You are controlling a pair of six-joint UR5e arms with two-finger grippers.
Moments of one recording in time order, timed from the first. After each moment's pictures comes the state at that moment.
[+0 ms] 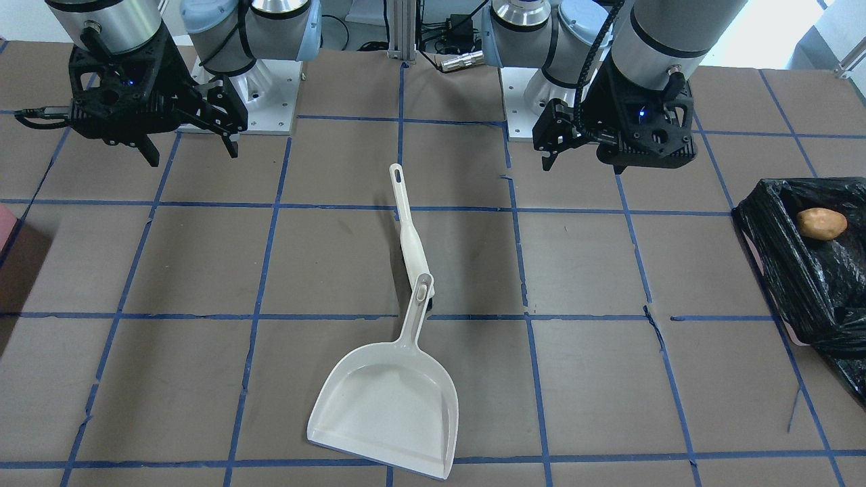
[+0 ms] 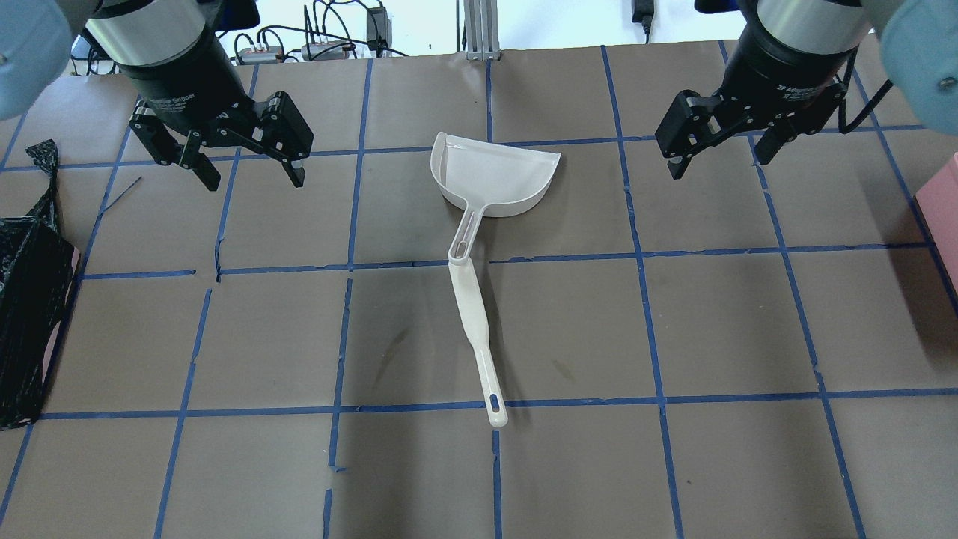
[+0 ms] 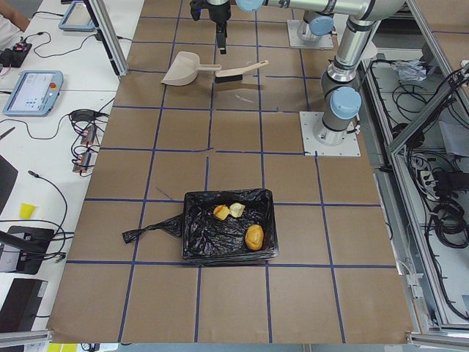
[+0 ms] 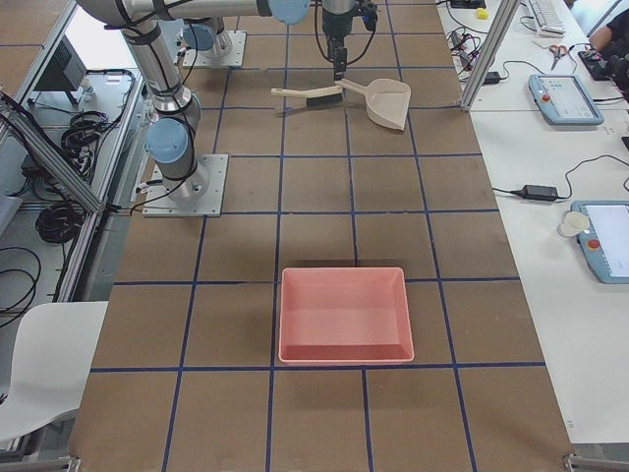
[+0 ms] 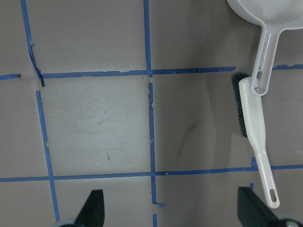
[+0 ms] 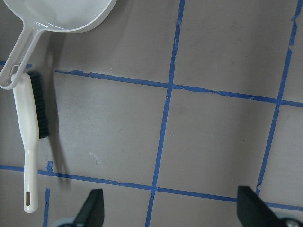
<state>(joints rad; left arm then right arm) -1.58 -1.63 -1.45 -1.74 1.55 0.01 1.56 -1.60 1.55 -1.53 -1.55 -0.16</state>
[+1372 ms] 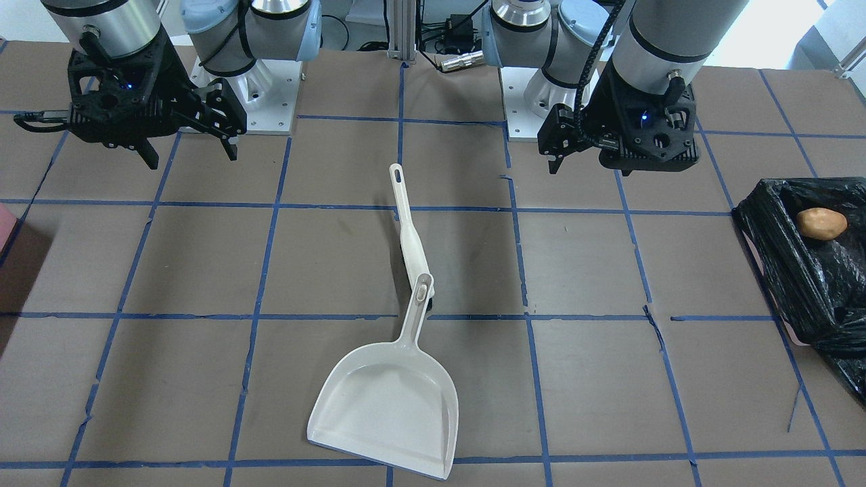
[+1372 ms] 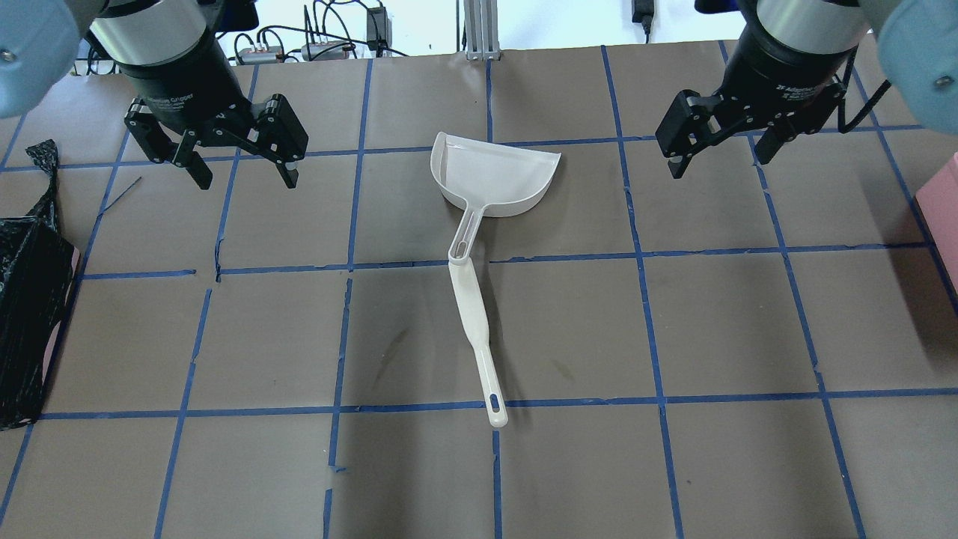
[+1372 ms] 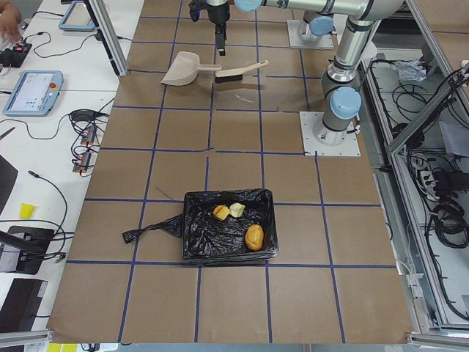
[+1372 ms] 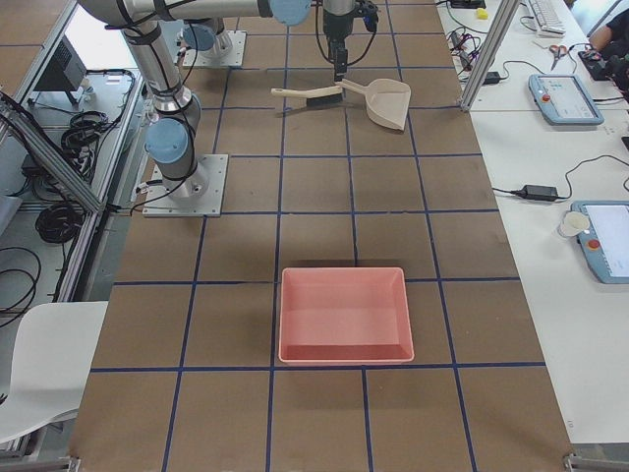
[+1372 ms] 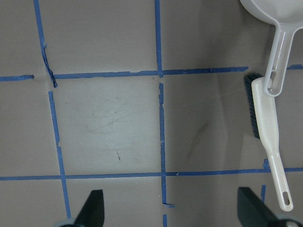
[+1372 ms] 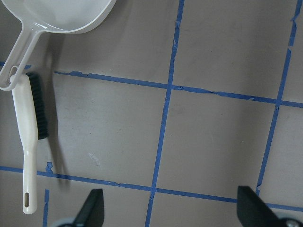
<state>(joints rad) -1.58 -1.64 -1.44 -1.74 1.59 0.01 1.56 -1.59 1.55 -1.53 -1.55 -0.16</state>
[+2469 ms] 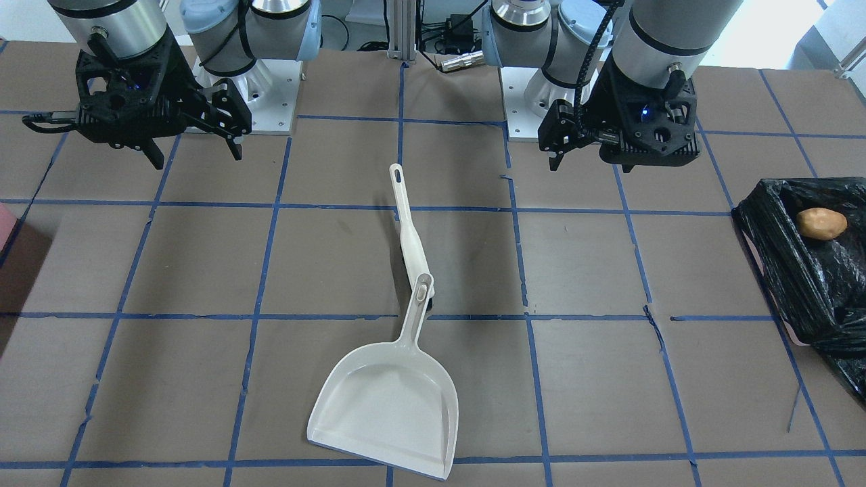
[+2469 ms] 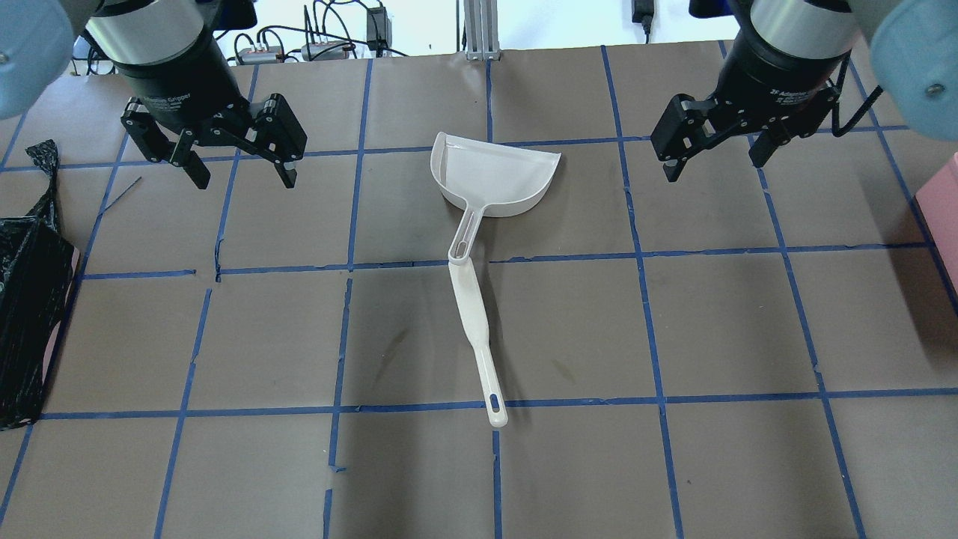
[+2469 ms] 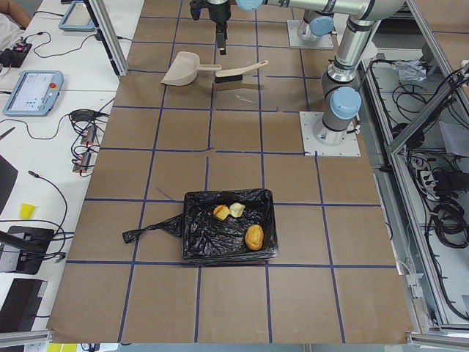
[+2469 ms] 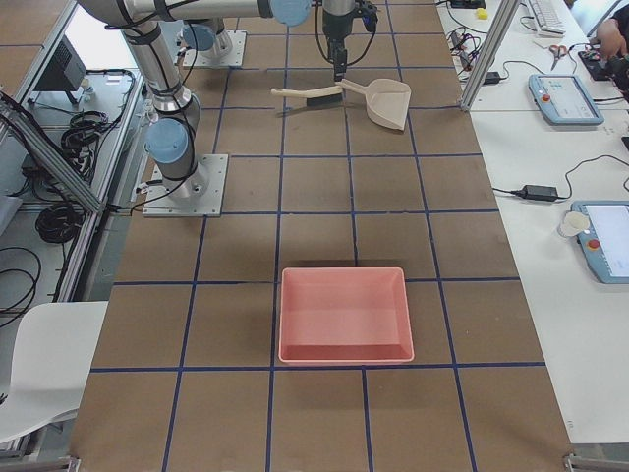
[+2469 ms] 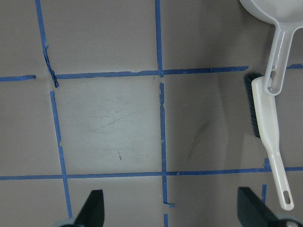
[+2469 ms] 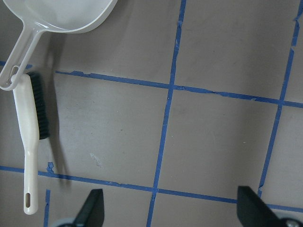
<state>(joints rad) -1.58 -1.63 -1.44 -1.74 1.60 0.01 1.57 -1.60 1.55 -1.54 -1.54 -0.16</state>
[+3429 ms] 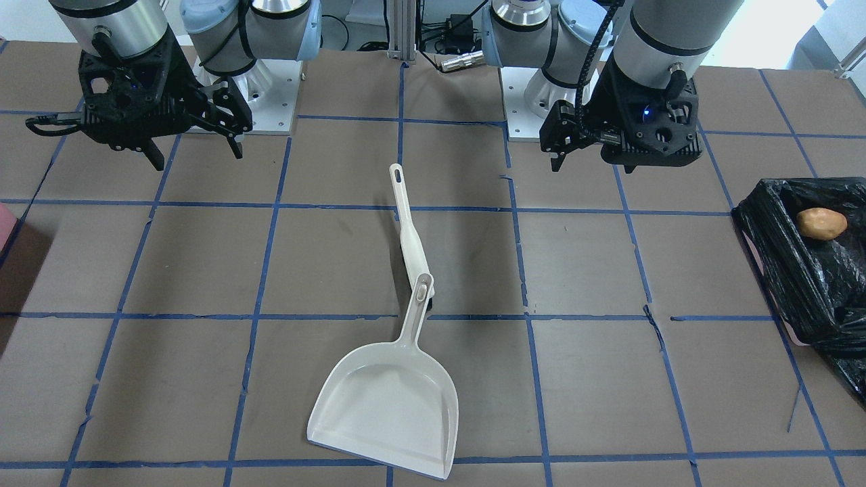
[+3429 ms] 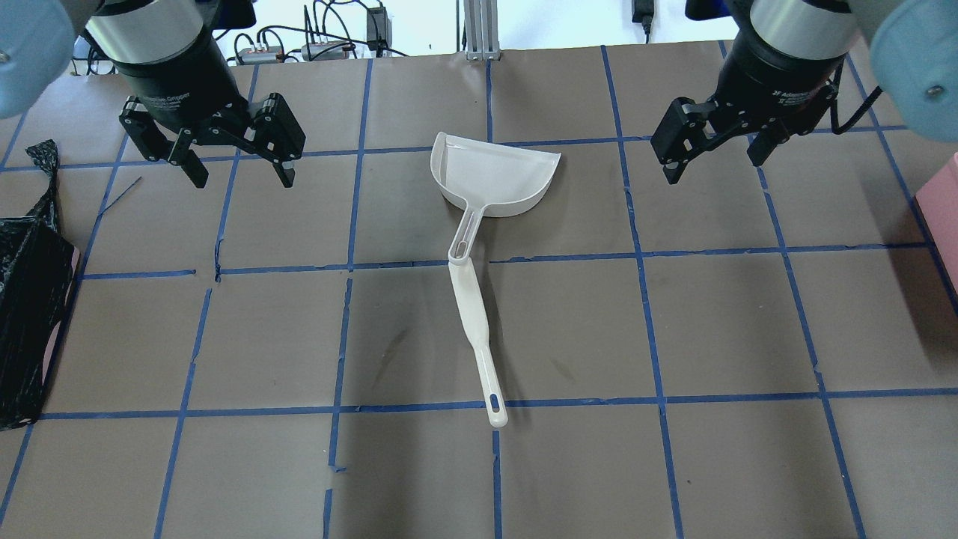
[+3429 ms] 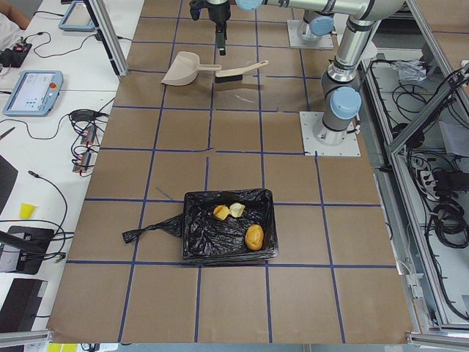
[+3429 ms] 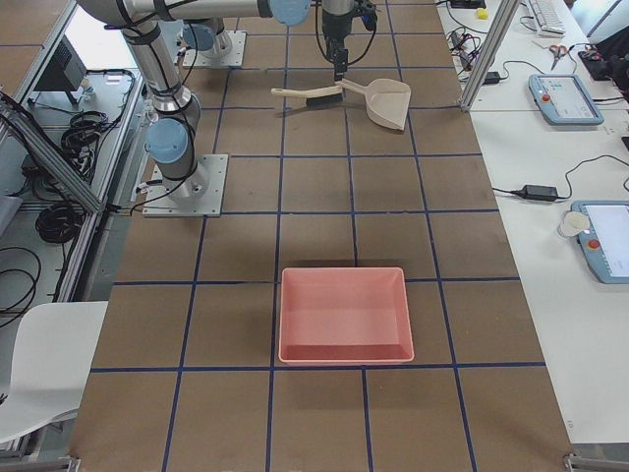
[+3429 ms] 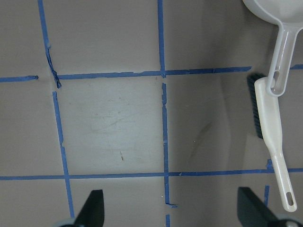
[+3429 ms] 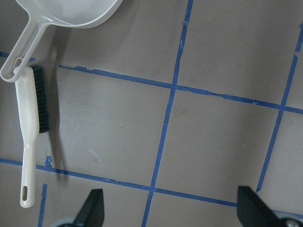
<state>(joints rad) -1.58 -1.63 -1.44 -1.74 1.60 0.01 1.57 -1.60 1.56 -1.54 -1.54 -0.21</state>
